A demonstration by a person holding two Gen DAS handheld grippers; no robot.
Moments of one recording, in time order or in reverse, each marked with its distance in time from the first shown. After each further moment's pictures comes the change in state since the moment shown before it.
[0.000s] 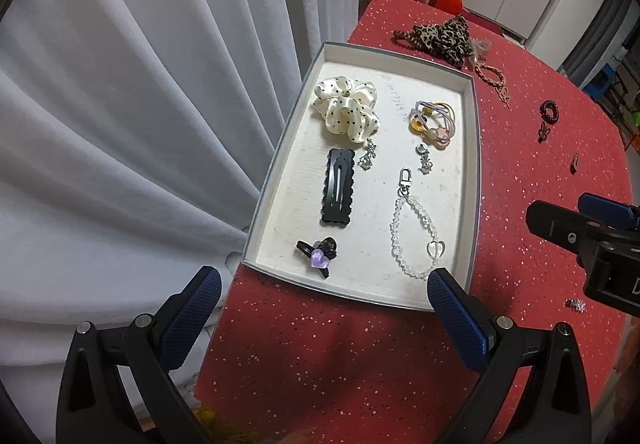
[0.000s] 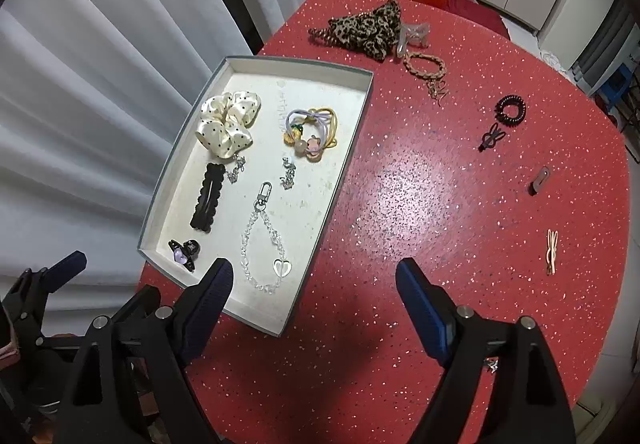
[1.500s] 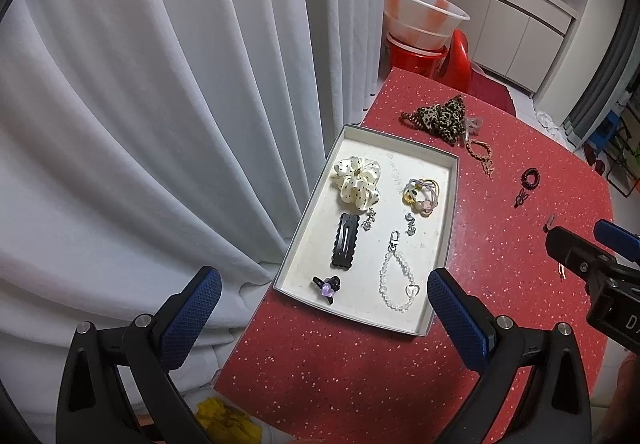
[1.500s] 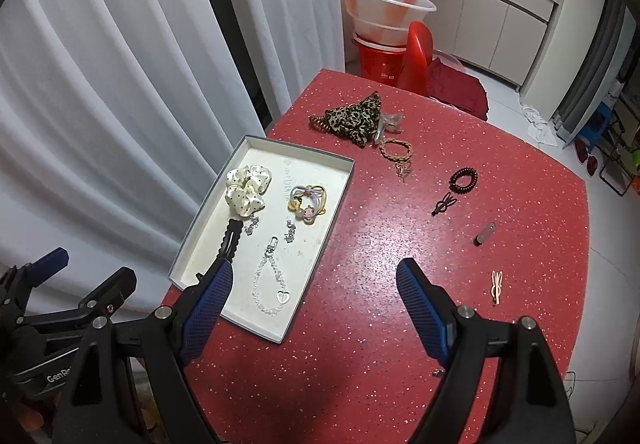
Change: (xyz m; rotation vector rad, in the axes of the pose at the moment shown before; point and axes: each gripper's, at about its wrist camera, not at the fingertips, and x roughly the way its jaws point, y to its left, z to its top) left arm -0.102 0.002 0.009 -0.096 -0.168 0.046; right arm -0.108 0.001 -0.002 -0.045 -0.210 -0.033
